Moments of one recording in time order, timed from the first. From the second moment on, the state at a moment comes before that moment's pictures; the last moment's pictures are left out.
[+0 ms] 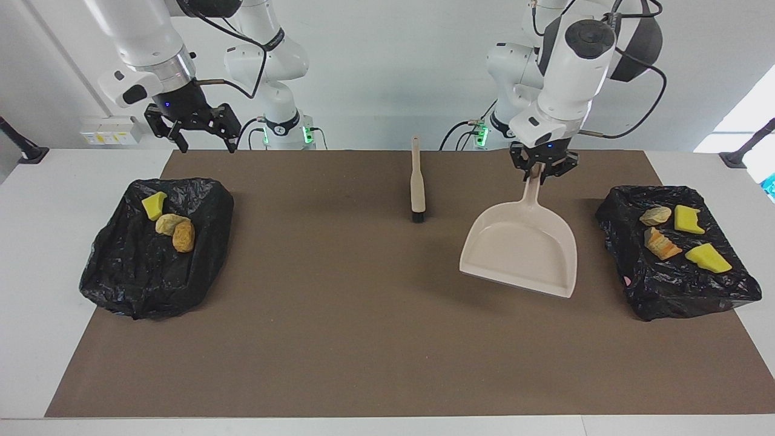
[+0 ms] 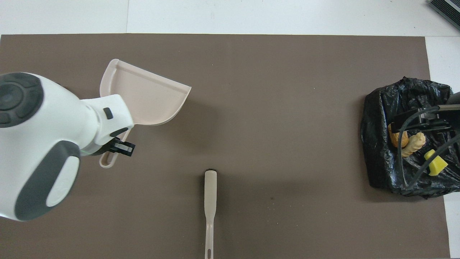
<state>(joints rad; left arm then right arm) -0.56 -0.06 0.16 -1.86 0.06 1.74 -0.03 0.09 -0.02 -0.07 -1.53 0.01 1.46 0.05</state>
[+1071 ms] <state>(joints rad) -0.74 0.24 0.17 -1.86 -0.12 2.12 -0.29 0.06 -0.05 -0.03 -1.58 0.01 1.50 0.10</state>
